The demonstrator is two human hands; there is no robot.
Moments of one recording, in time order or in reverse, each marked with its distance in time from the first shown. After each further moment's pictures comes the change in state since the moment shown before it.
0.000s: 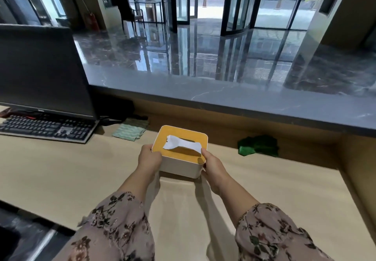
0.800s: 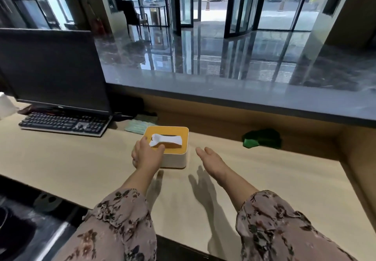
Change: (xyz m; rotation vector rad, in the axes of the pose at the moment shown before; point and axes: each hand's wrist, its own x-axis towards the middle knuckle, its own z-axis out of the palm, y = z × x) left_hand -0.043 -0.009 -0.038 0.314 0.223 0.121; right_hand -0.049 0.008 0.015 -0.516 0.015 -0.132
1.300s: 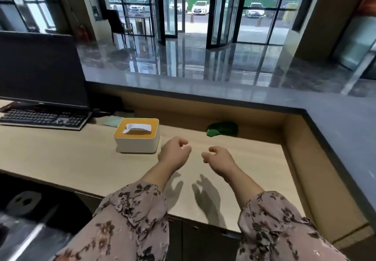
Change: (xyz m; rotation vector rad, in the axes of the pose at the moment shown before) left_hand -0.184 0.070 0.052 -0.050 -0.336 0.253; right_hand -0.123 0.070 -0.106 -0.157 0.232 -0.038
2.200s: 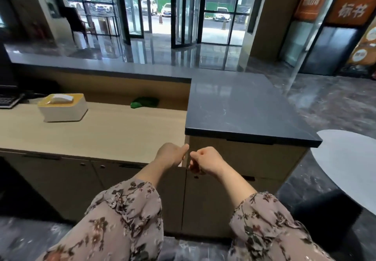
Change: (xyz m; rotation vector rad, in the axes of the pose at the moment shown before) left_hand -0.309 0.139 0.257 0.128 -0.258 0.034; right_hand -0.254 0.236 -0.252 0.112 -0.023 0.006
